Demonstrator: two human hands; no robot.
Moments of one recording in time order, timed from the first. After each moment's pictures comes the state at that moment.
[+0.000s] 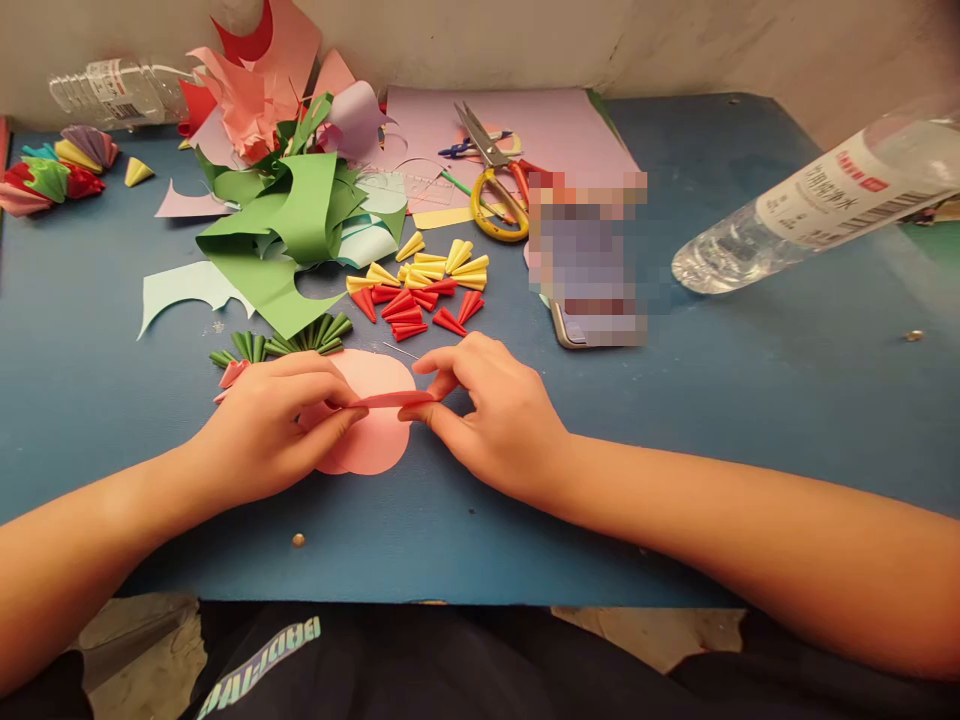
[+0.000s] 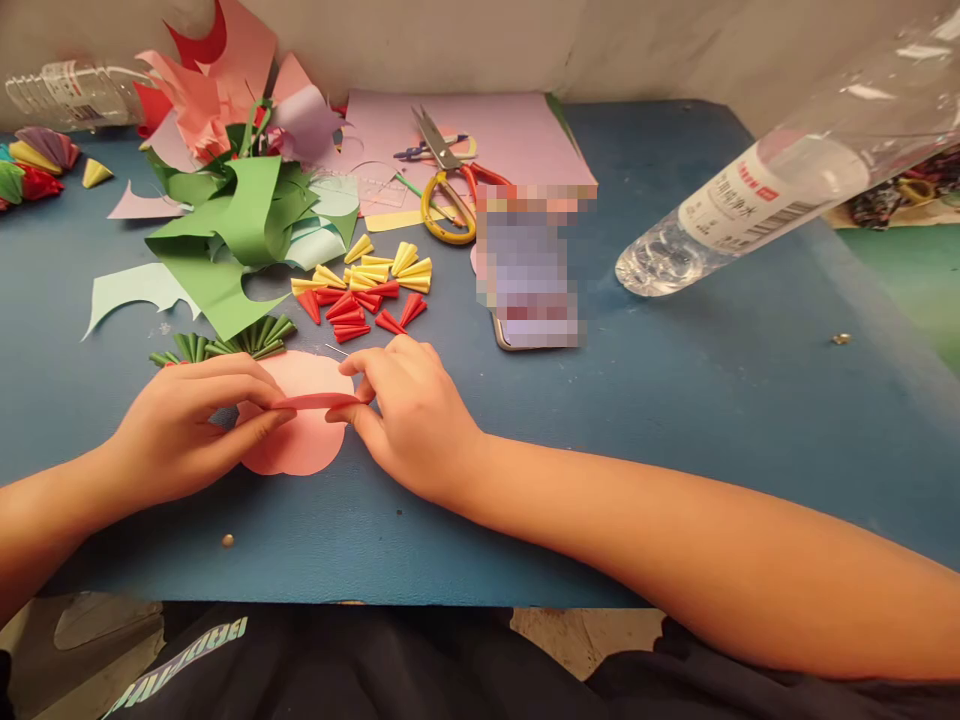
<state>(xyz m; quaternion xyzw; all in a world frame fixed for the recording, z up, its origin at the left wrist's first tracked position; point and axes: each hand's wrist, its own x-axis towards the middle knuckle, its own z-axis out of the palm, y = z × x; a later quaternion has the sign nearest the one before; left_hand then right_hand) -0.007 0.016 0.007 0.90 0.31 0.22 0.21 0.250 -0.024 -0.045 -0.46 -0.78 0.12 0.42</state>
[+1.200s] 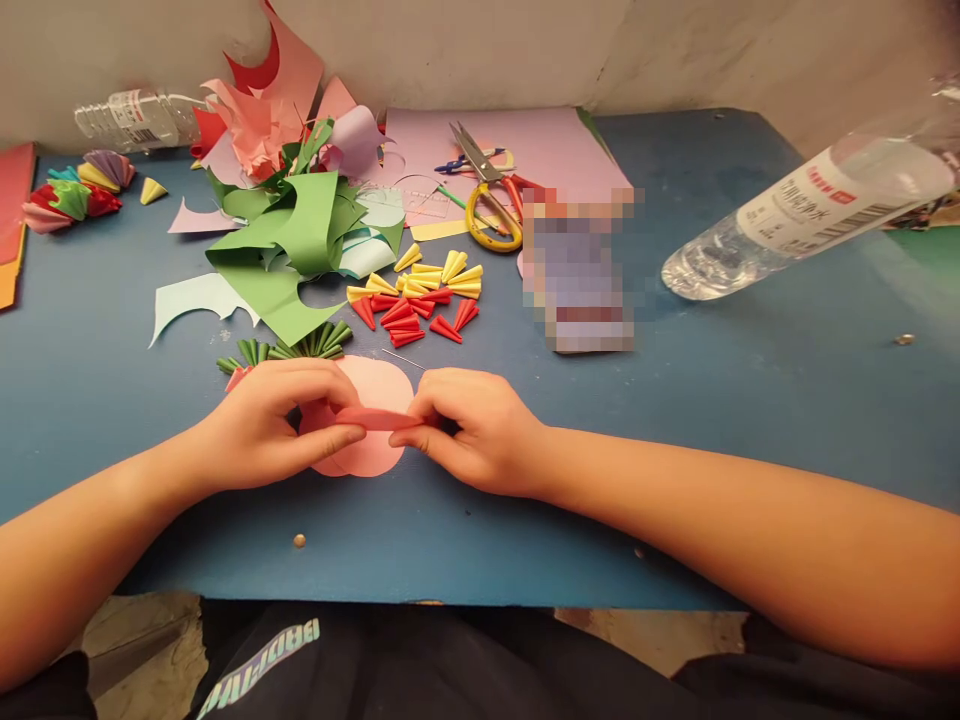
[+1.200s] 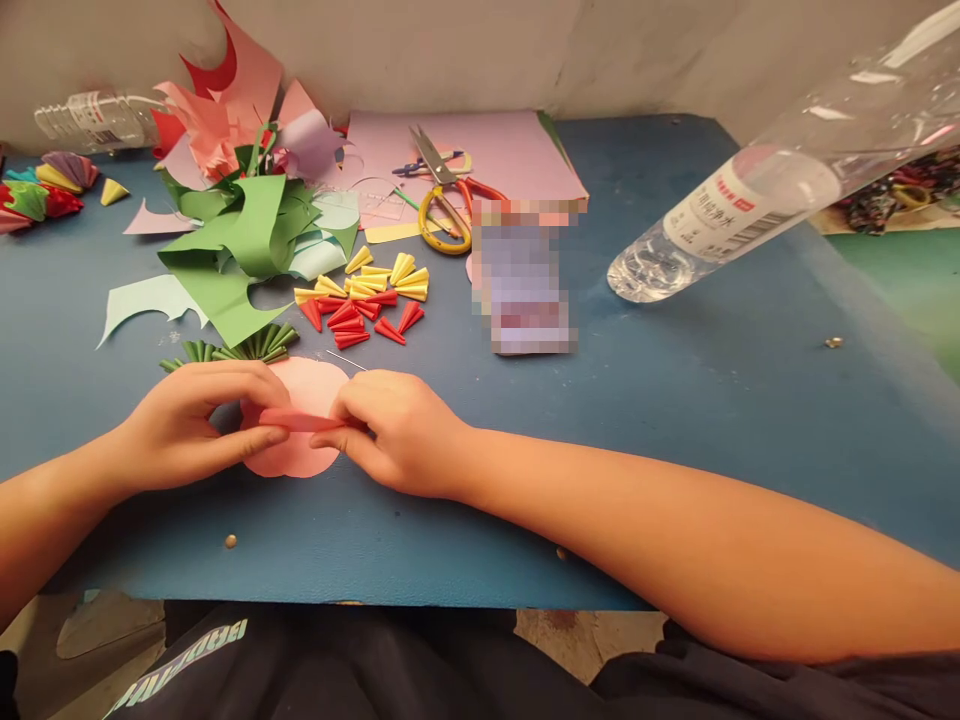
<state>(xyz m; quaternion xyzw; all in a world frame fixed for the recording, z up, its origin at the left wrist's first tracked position) -0.011 0.029 0.010 0.88 0.26 0.19 0.34 0.250 -0.015 -0.045 -0.28 -0.82 0.22 0.45</state>
